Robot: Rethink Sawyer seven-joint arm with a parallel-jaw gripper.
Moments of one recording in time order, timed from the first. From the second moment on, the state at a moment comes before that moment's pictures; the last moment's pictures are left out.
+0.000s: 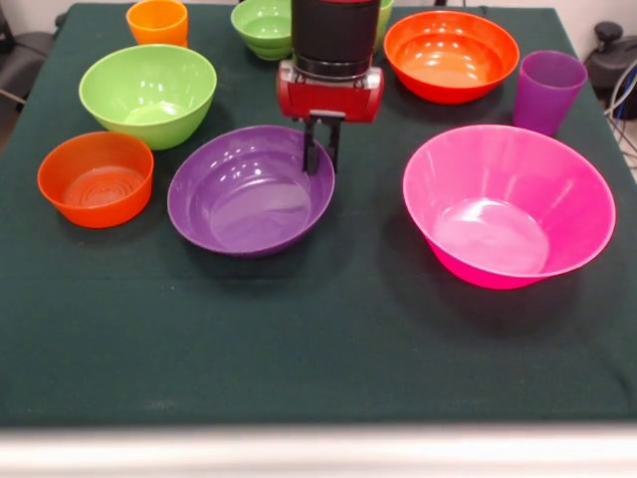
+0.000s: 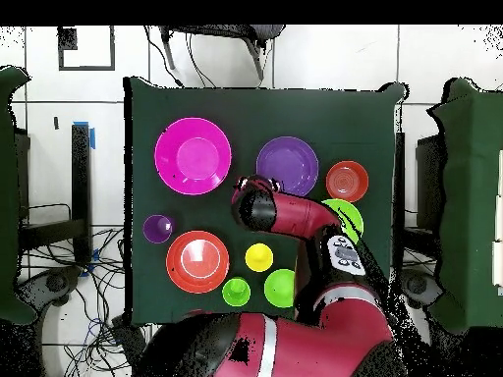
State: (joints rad) arm -0.29 -0.44 0.03 1.66 -0.05 0.11 1.61
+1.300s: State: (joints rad) arm -0.27 -0.49 0.00 1.91 -0.01 -0.05 1.65
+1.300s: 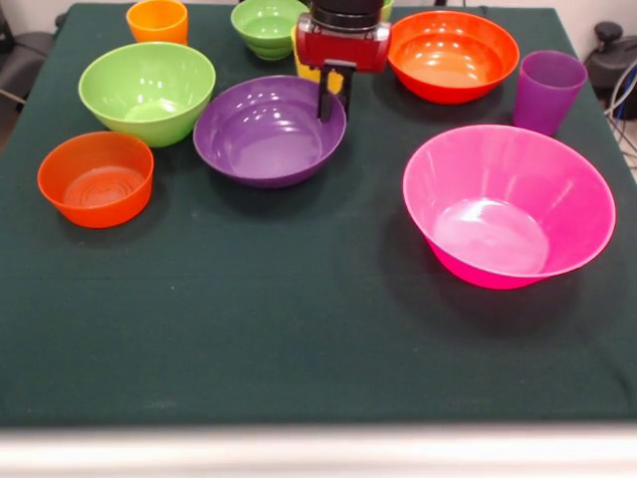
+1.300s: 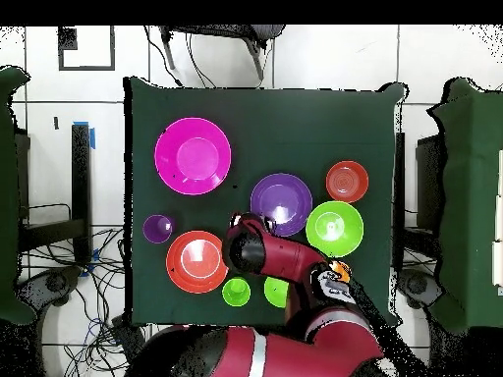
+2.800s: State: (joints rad) arm -0.15 -0.67 -0.01 1.97 0.02 -0.02 1.77
